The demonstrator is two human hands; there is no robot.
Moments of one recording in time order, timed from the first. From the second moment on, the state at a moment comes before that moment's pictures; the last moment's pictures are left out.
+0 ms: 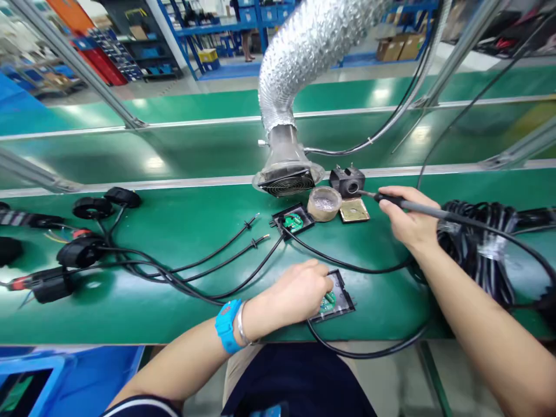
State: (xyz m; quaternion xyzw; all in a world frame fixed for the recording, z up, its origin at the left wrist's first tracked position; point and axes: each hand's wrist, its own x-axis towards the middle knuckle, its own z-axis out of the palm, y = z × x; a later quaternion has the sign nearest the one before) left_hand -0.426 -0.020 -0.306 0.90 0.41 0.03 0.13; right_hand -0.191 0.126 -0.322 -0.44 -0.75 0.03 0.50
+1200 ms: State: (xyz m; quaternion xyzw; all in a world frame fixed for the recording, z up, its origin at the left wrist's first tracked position) left_hand -0.444 -0.061 -0.319 0.82 0.49 0.18 0.24; right_hand -0.236 -0.053 -0.303 -0.46 -0.83 0.27 0.16
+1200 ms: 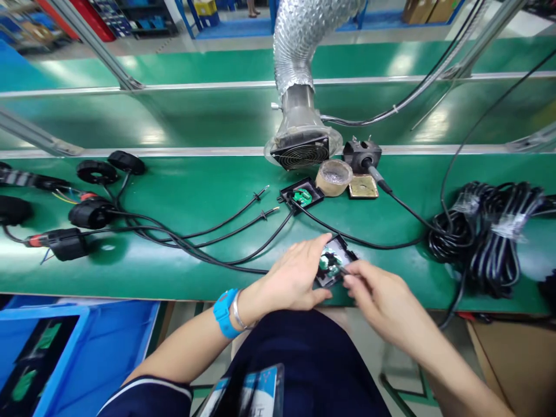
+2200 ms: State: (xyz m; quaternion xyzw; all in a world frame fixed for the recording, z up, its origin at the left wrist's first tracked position) left_hand -0.444 -0.075 -0.322 0.89 0.43 0.11 0.13; right_hand -0.244 -0.038 -0.324 -0.34 -0.94 -0.04 0.10
